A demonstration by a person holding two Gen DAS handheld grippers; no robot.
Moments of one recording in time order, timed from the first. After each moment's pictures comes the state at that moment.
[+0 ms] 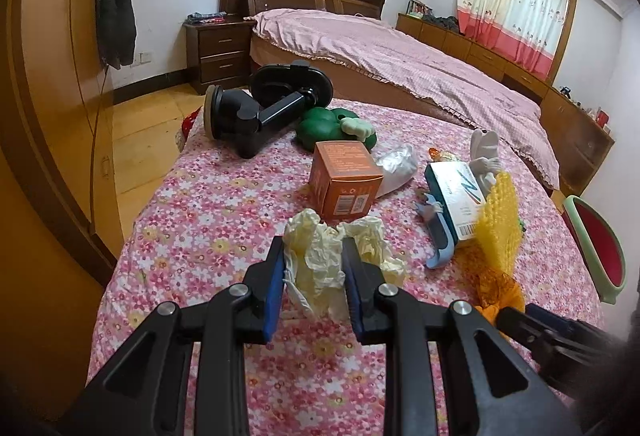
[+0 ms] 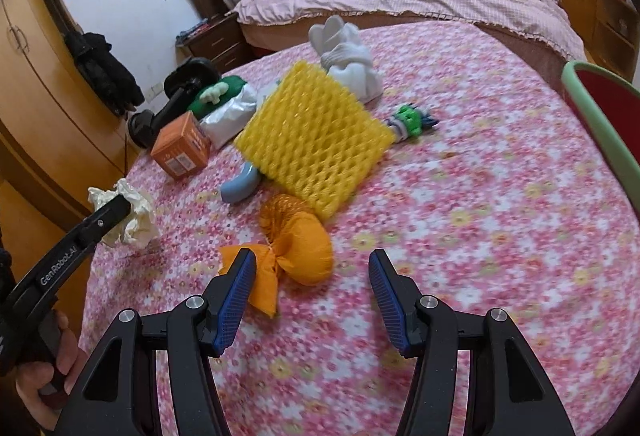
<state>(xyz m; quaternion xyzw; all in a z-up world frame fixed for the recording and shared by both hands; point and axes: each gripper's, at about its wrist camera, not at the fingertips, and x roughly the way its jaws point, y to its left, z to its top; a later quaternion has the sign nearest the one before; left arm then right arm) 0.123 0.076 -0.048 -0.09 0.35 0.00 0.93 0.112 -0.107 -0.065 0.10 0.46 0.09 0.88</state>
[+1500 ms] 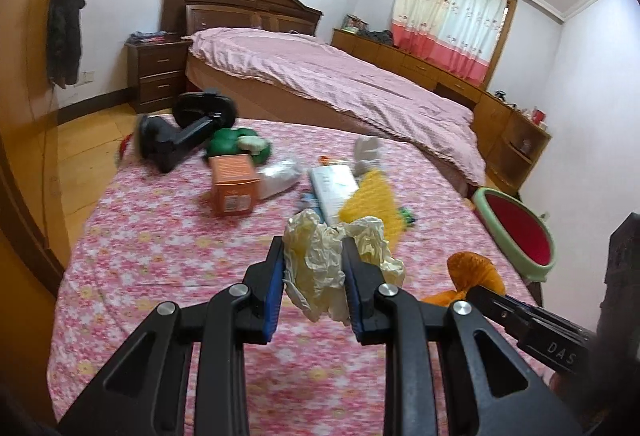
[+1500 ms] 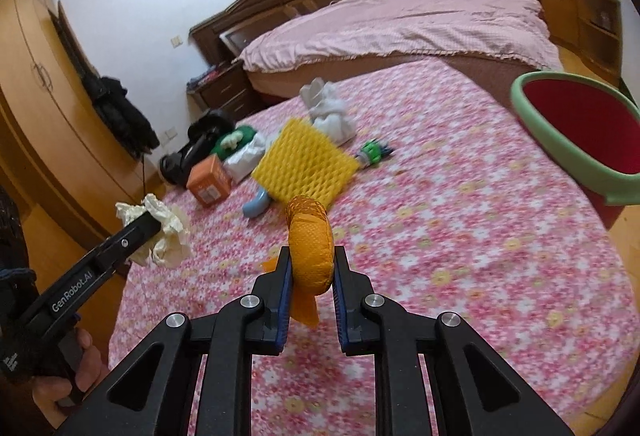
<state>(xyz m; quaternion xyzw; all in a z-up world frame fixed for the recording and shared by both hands) 0.071 0.022 -0.005 -0.11 0.31 -0.13 0.93 0.038 -0.157 -0.015 0.15 0.38 0.08 0.91</state>
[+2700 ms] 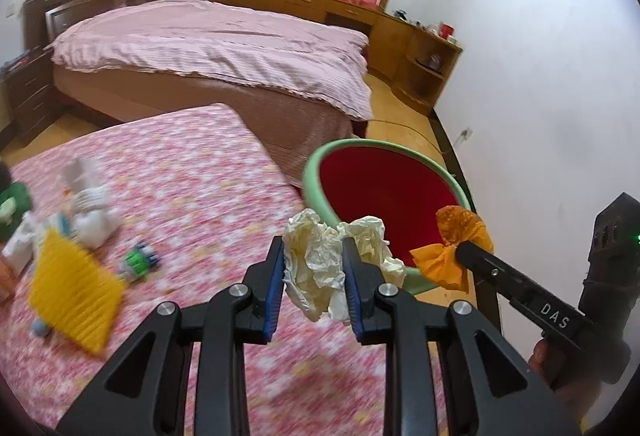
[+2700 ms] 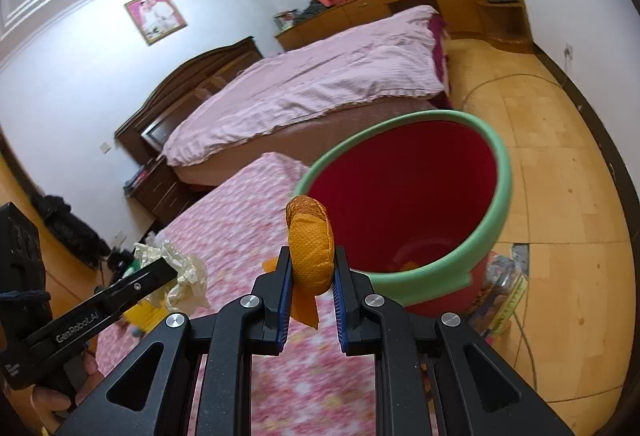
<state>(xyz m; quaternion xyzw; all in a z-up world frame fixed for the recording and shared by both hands) 0.144 -0.241 0.017 -0.02 0.39 -0.31 0.87 0.032 -0.394 0.006 0.26 0.30 -0.06 0.92</state>
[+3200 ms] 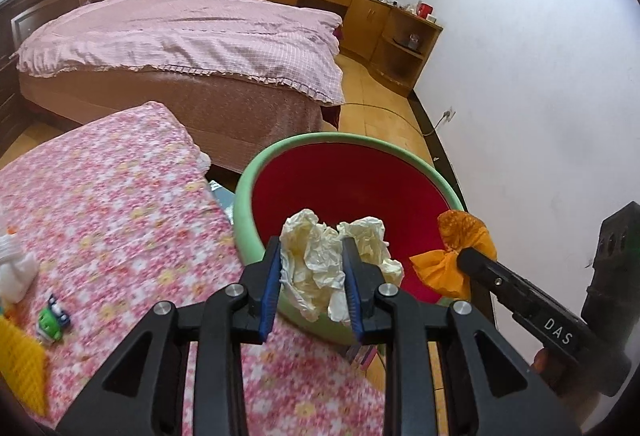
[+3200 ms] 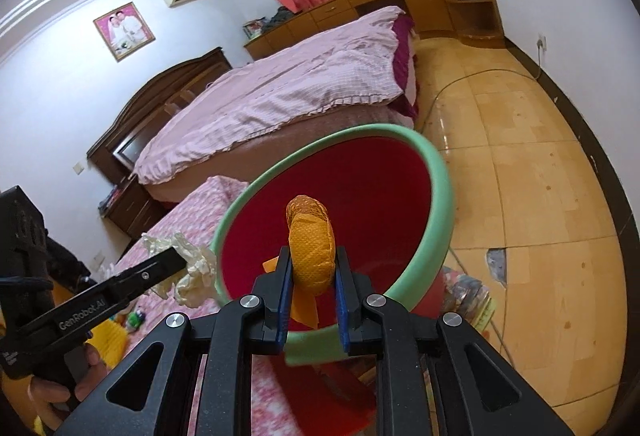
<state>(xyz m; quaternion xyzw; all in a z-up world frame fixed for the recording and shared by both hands) 0.185 -0.323 -0.010 0.00 0.40 -0.35 0.85 0.044 -0.453 -0.012 0.26 0.30 -0.11 0.91</state>
